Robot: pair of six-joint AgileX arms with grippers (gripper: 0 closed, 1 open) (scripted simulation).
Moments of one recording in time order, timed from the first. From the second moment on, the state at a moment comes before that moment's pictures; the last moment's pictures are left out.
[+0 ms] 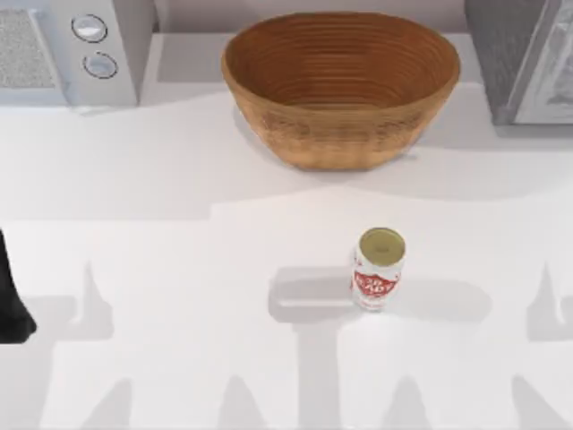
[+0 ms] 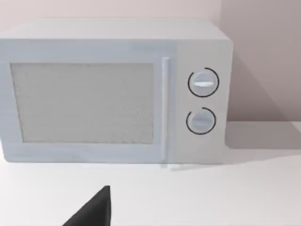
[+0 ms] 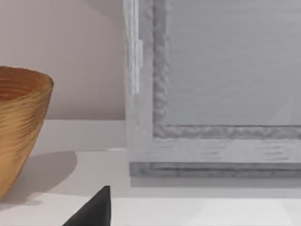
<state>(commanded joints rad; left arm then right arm) 0.00 0.00 0.00 0.00 0.00 0.00 0.00 0.00 0.00 0.00 0.00 0.00</state>
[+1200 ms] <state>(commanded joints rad) -0.62 1.47 1.15 -0.84 0.01 0.12 0.00 0.00 0.00 0.00 0.00 0.00</state>
